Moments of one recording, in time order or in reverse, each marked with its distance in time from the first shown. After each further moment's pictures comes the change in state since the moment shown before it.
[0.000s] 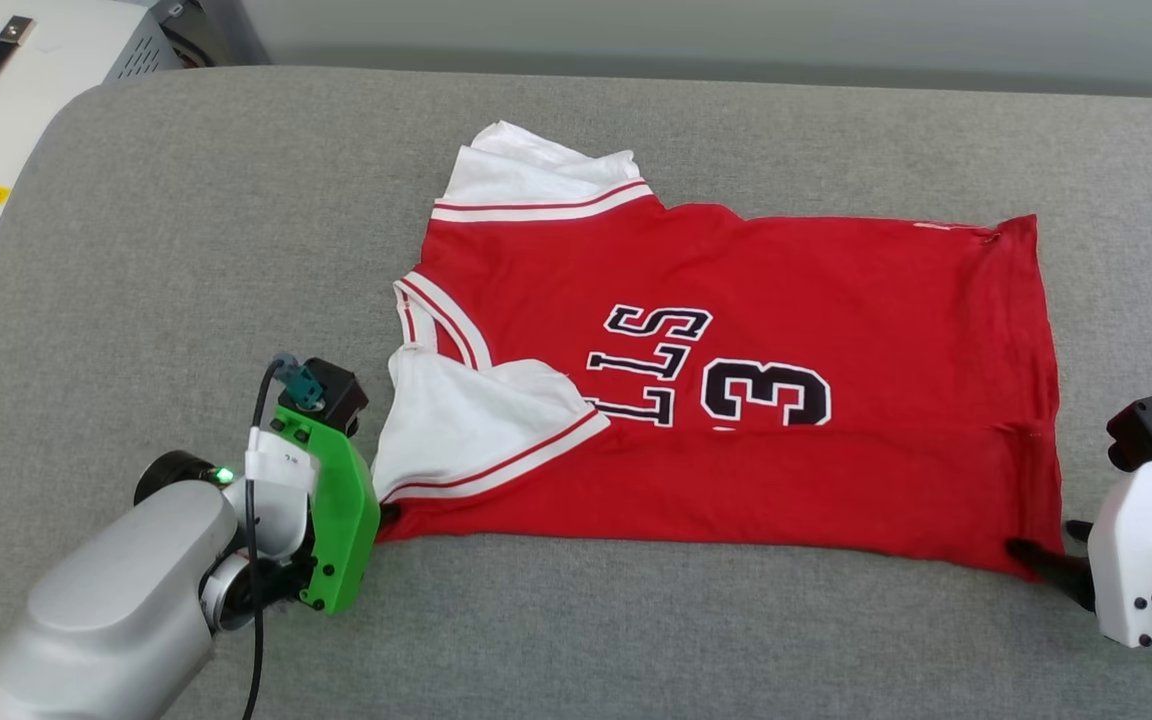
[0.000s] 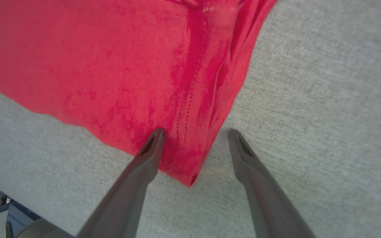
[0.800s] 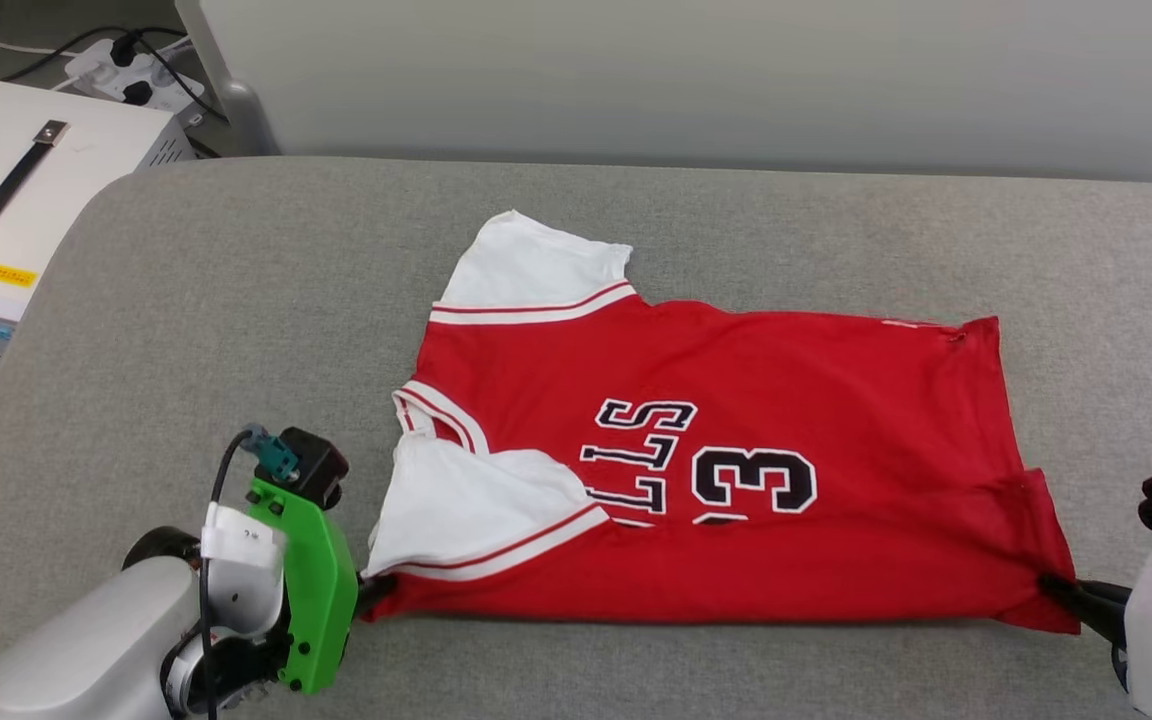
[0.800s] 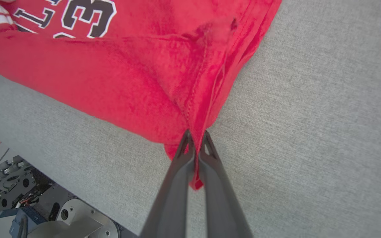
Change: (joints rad) left arm 0.119 0.104 -0.004 -0.154 -0.083 0.015 -0.034; right arm 0.163 -0.085 -0.037 -0.163 0.072 0.001 -0.170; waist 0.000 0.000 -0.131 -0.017
